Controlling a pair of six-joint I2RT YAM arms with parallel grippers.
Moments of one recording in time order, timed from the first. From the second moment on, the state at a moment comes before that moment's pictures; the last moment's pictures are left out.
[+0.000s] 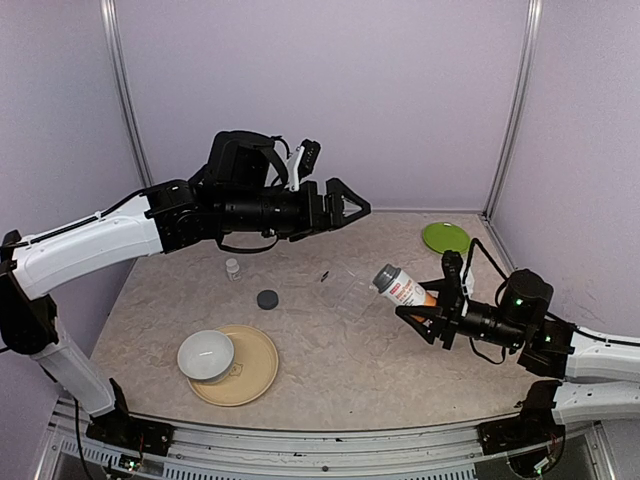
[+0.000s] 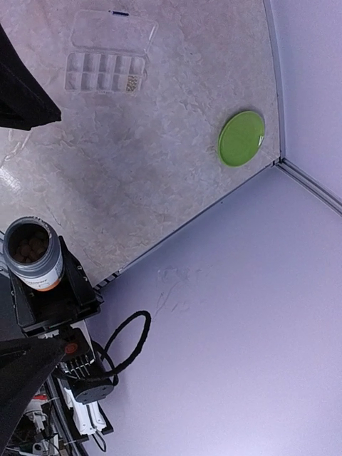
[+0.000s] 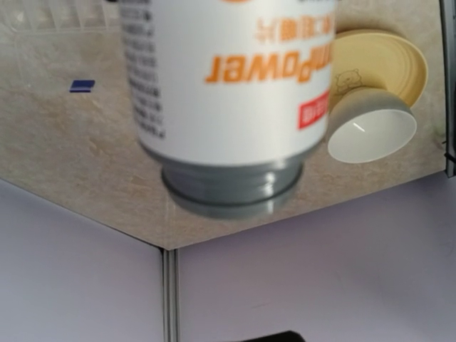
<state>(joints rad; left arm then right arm) -0.98 1.59 1.55 -0.29 0.13 -0.68 0.86 0.79 0.35 0.39 -0.21 0.04</state>
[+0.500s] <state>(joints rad) -0.87 1.56 1.37 -0.24 0.19 -0.59 0.86 0.77 0.35 0.38 -0.21 0.04</state>
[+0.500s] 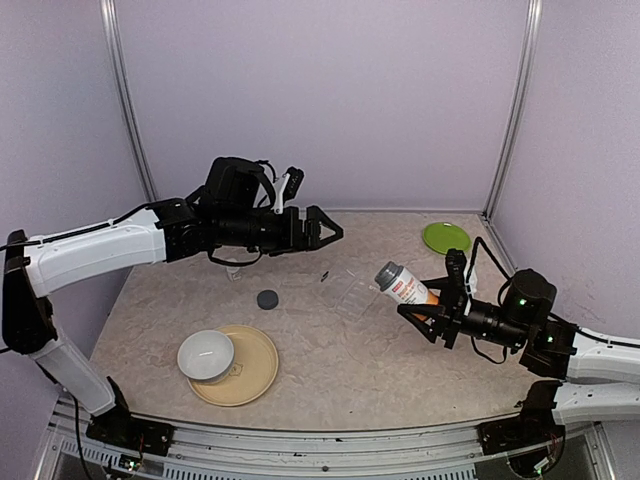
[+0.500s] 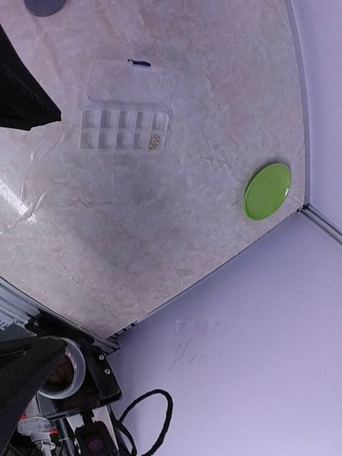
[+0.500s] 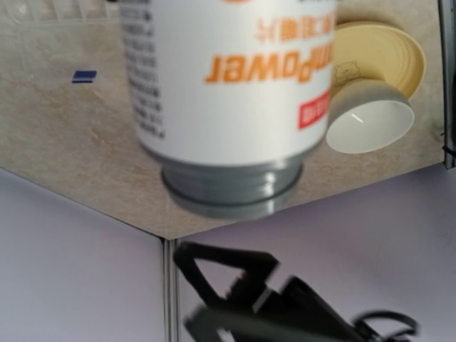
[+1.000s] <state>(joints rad) -0.65 1.88 1.38 -0.13 0.40 -0.44 0.86 0.80 0.33 0.39 -0.25 0.06</state>
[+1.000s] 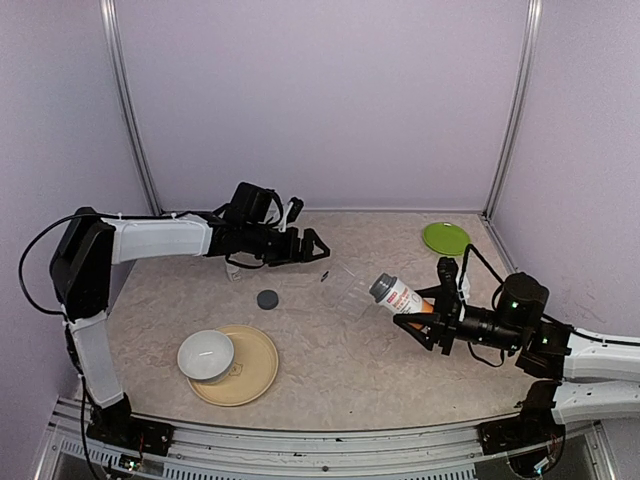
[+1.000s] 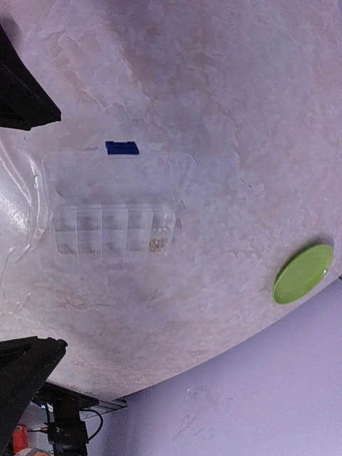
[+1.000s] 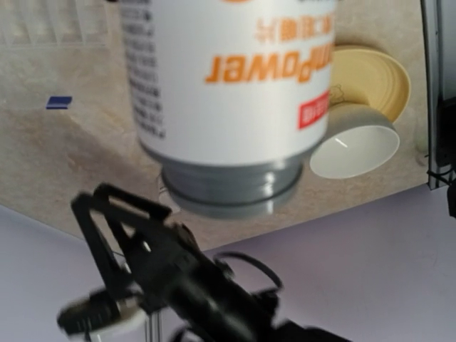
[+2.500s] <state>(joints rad) -0.77 2.11 1.33 0.10 0.49 -0.63 0.86 0.74 0.31 0.32 -0.18 0.07</state>
